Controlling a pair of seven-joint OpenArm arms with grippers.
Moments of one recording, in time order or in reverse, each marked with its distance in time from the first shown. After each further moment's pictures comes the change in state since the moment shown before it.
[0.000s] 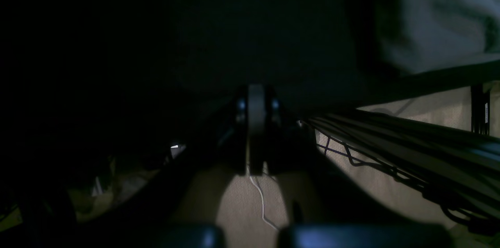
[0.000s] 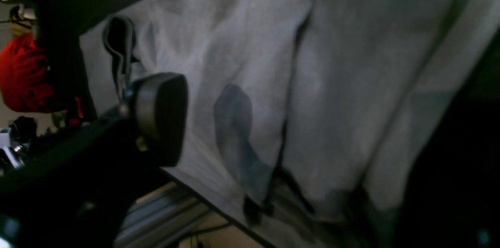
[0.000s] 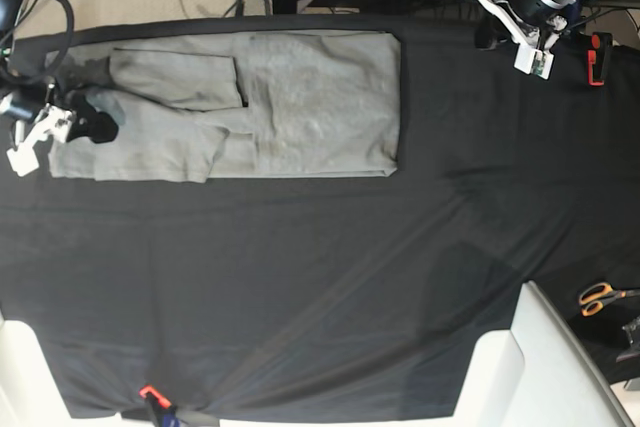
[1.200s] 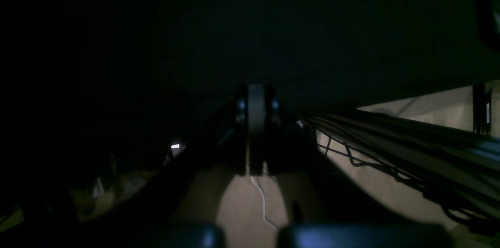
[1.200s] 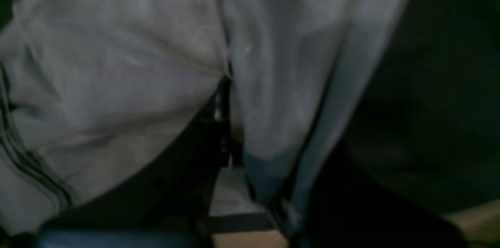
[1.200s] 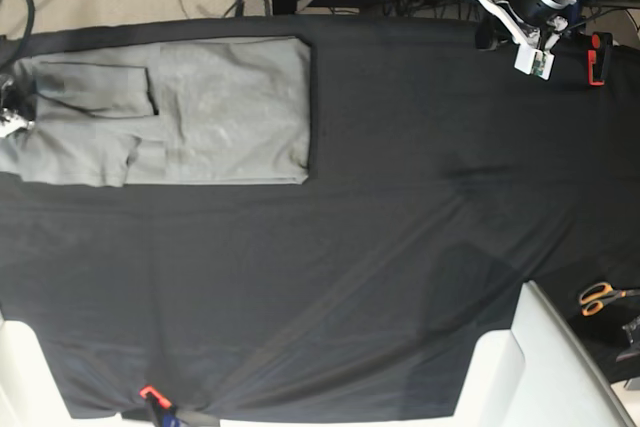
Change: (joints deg) left arm 0.2 0.0 0.8 0.4 0.0 0.0 0.0; right arm -6.2 3.2 -1.1 19.7 -19.1 -26.9 10.7
